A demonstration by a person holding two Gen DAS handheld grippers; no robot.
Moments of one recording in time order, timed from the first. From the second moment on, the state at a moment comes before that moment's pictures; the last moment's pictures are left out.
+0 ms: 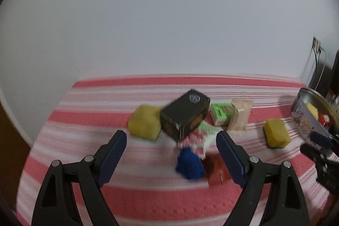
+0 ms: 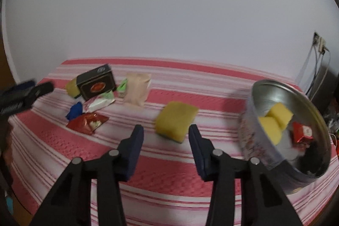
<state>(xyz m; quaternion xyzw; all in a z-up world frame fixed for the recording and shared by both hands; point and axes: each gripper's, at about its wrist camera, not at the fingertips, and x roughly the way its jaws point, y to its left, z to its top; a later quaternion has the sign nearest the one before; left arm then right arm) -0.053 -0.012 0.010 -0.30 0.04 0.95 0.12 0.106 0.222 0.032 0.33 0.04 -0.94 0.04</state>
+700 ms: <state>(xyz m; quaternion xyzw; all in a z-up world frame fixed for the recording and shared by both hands) -0.150 0.030 -0.048 -0.38 0.08 0.90 0.17 0.072 0.245 0.021 0.37 0.02 -0.93 0.02</state>
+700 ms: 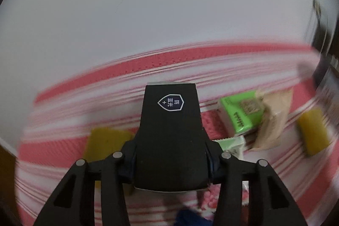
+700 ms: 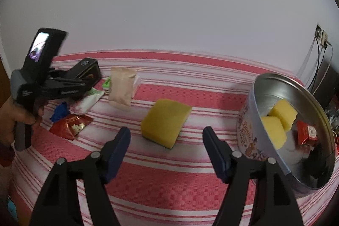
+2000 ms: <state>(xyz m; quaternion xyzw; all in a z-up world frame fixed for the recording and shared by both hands) -0.001 0.066 0.018 -0.26 0.02 0.94 0.20 0.098 0.262 0.064 0.31 0.01 -0.95 -0.05</state>
